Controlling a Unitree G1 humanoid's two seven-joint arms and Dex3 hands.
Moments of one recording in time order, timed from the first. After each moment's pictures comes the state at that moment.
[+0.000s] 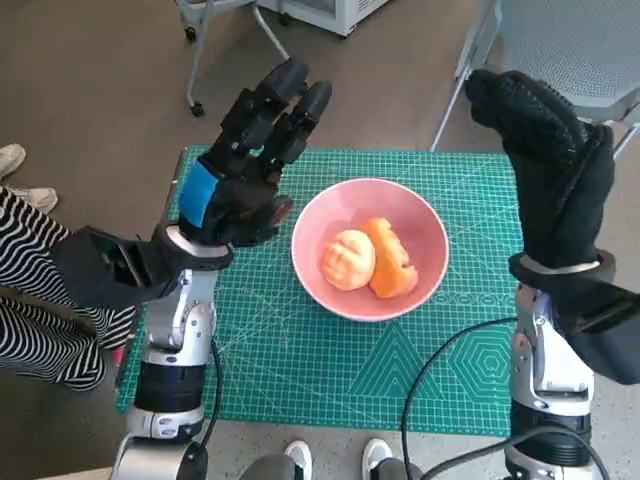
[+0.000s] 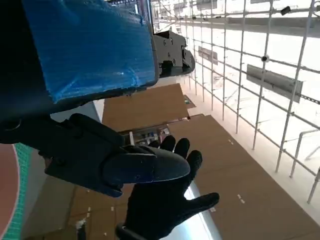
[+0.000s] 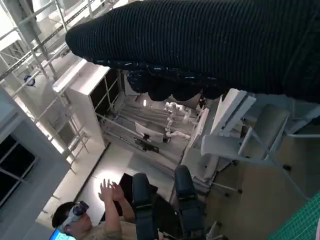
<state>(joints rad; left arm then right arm) -0.60 0.11 0.09 0.16 -0.44 -0.18 -0.55 -0.53 -0.20 -0.12 -0.03 0.19 -0.26 0.21</state>
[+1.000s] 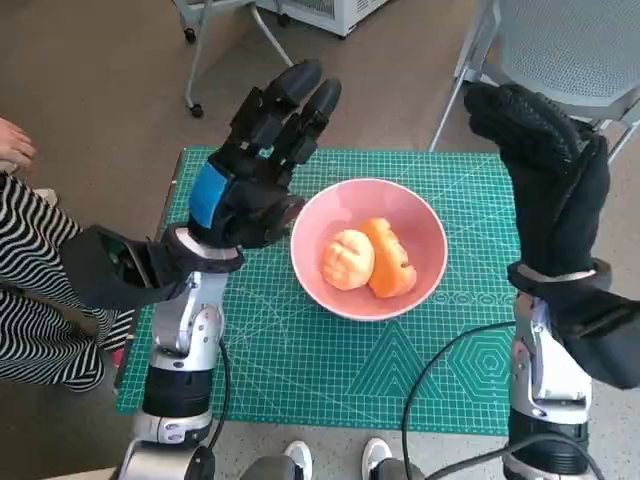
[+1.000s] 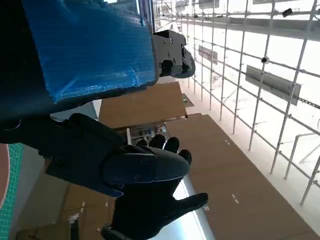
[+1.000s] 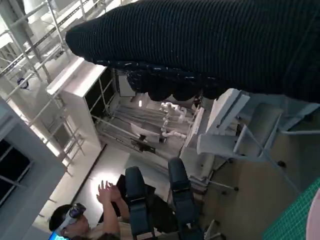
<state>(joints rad) -0.59 0.08 0.09 0.13 -0.43 -0.16 -0.53 -0.49 -0.18 -0.12 -0.04 0.19 -0.25 0.21</state>
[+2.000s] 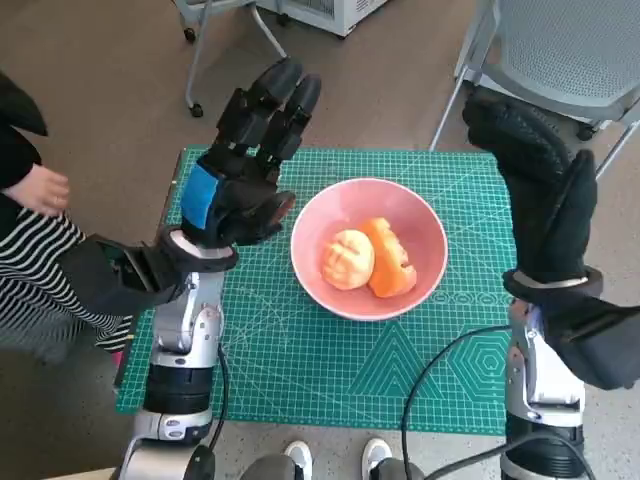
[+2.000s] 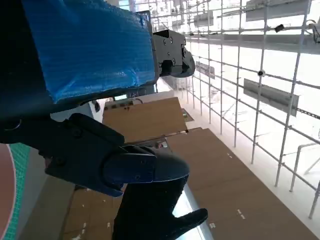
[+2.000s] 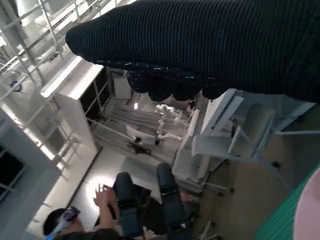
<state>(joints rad) -0.59 0.08 0.11 0.21 -0.40 -0.26 -0.53 -0.46 -0.17 -0.11 0.00 0.15 -0.30 0.20</state>
